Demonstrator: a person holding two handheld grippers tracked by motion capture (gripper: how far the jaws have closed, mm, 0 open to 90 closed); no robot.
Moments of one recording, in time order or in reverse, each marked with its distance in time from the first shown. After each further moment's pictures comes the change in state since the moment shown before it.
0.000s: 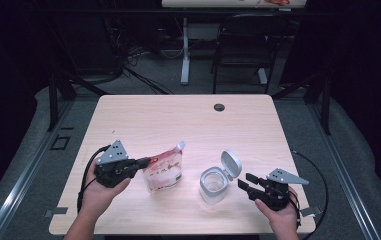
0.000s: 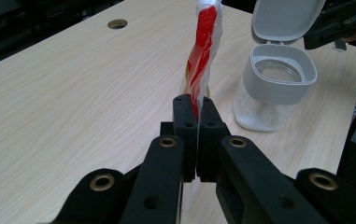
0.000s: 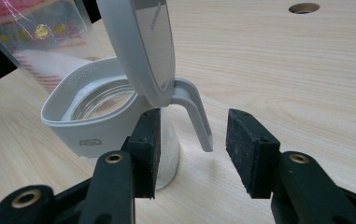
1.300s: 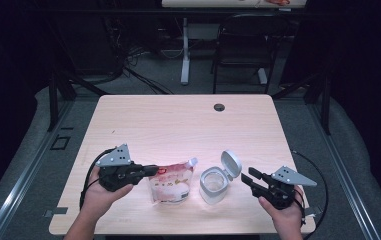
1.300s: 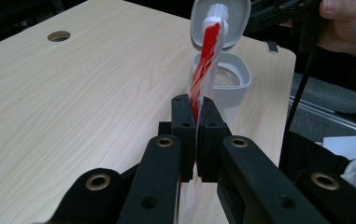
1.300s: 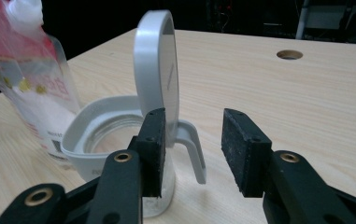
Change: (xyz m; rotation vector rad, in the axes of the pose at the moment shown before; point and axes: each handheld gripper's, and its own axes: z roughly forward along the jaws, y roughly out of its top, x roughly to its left) left arm -0.008 0.004 0.001 -0.031 -0.202 0.033; right arm 0.008 0.018 -0.016 -0.094 -0.024 -0.081
